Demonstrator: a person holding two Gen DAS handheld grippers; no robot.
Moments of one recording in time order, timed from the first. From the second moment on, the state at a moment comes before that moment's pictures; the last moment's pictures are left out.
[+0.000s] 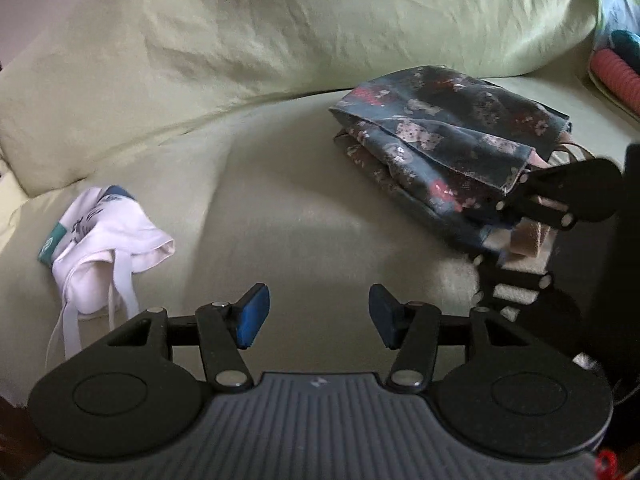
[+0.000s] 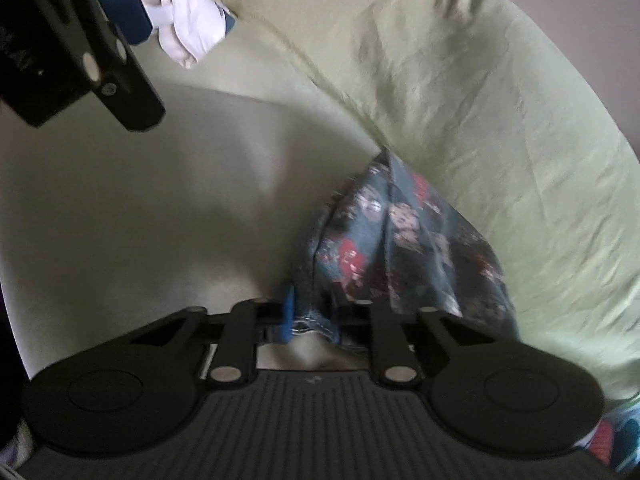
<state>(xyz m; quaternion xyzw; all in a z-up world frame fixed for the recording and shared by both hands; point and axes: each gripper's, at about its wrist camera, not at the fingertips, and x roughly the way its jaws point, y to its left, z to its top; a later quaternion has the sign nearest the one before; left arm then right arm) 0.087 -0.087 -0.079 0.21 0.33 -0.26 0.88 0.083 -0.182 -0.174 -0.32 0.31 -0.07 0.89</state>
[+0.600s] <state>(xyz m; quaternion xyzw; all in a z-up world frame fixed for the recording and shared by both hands) -0.048 -0.197 -0.132 0.55 0.00 -0.41 0.73 -0.141 -0.401 -0.084 0.07 0.35 -0.32 0.88</state>
